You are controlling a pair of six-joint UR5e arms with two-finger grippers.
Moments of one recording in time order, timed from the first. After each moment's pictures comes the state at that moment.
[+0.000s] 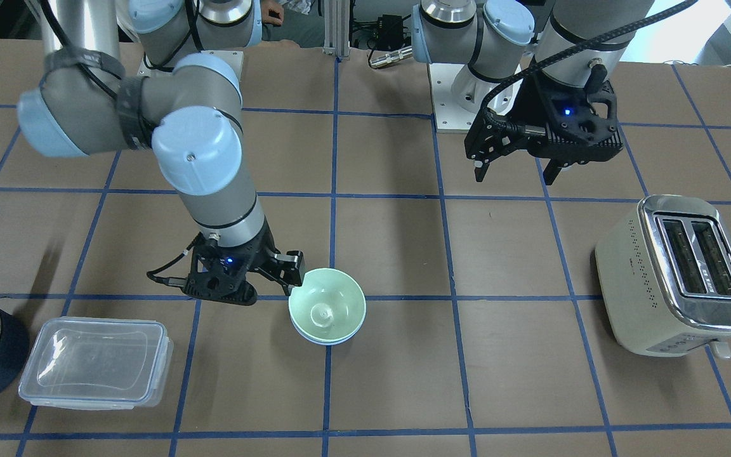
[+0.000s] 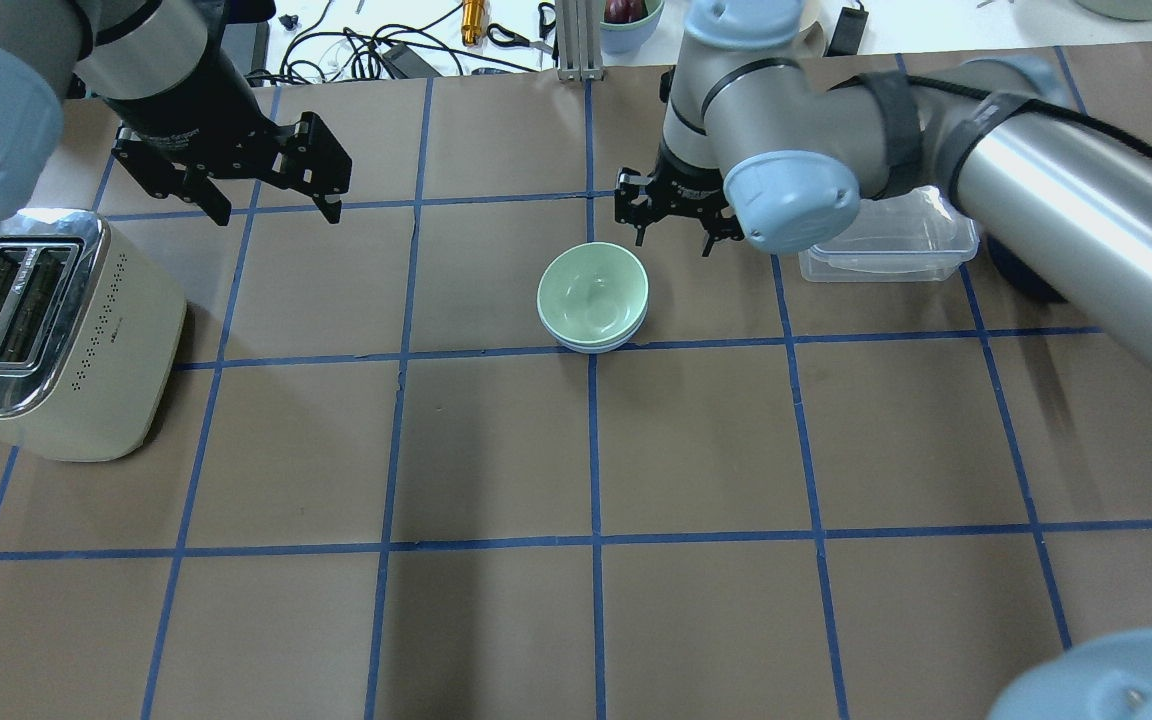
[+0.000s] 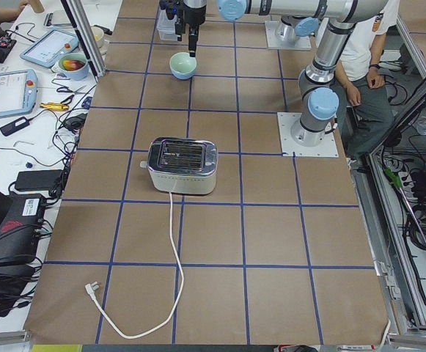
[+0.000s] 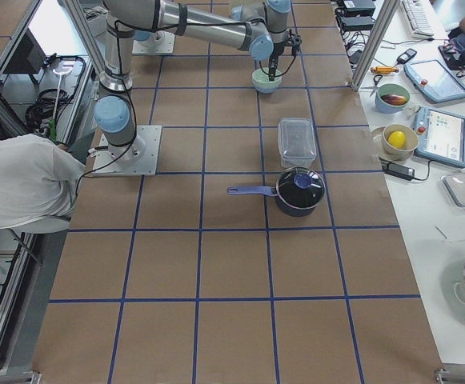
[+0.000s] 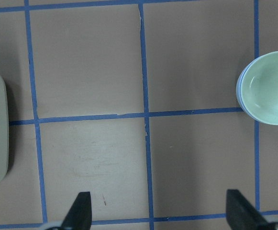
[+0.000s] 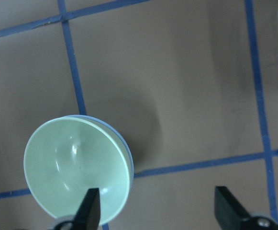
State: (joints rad) left arm -1.58 -1.59 -1.54 -1.51 1.57 0.03; right arm 1.75 -1.25 1.56 -1.95 -1.50 0.37
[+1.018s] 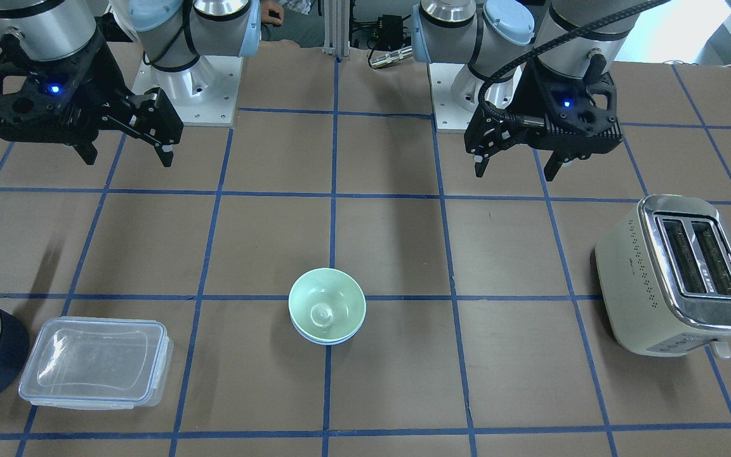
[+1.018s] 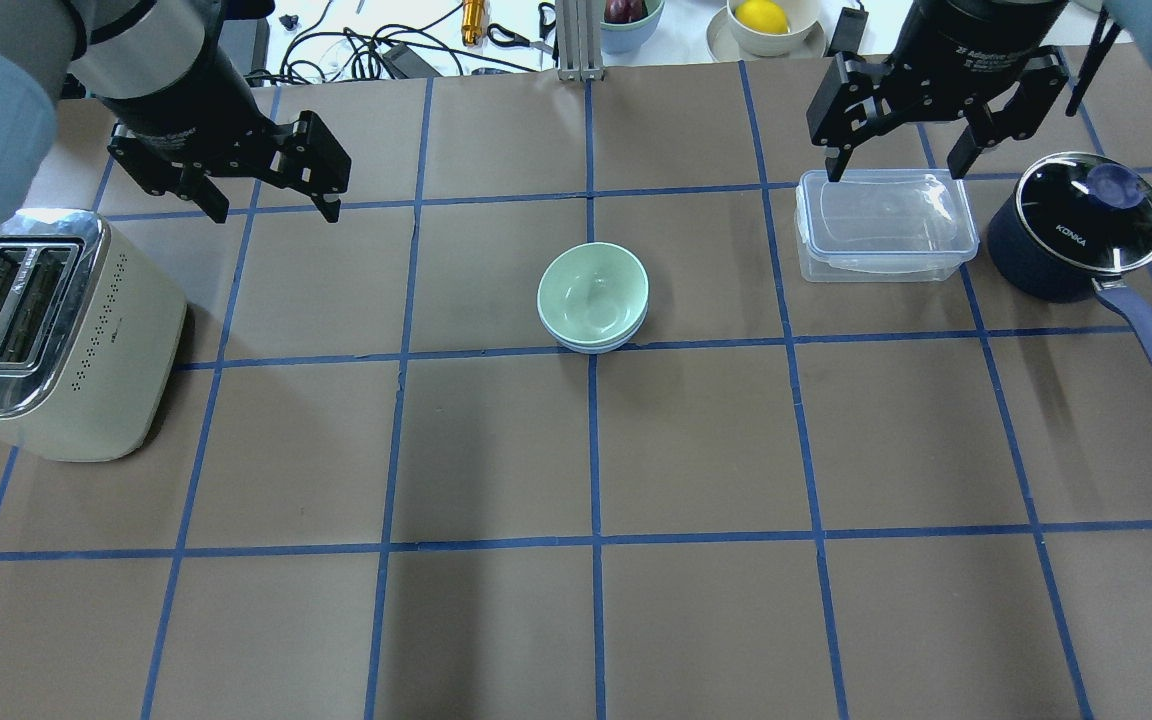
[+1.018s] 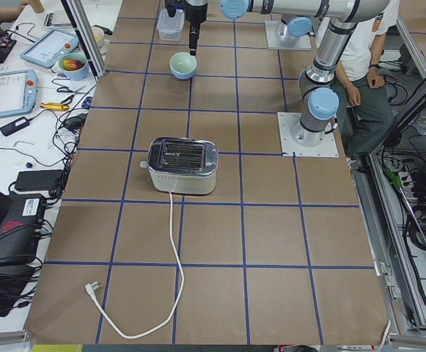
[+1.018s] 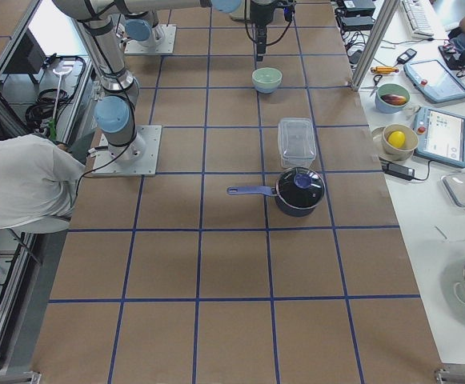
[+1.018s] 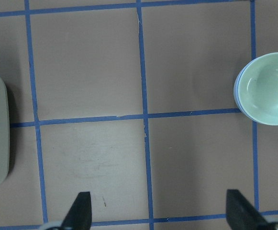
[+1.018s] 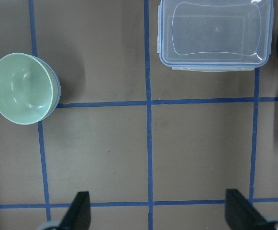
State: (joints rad) left arm -1.58 -1.58 -1.54 -1.51 1.57 0.04; right arm 1.56 -1.53 1.44 -1.51 -1.56 0.01
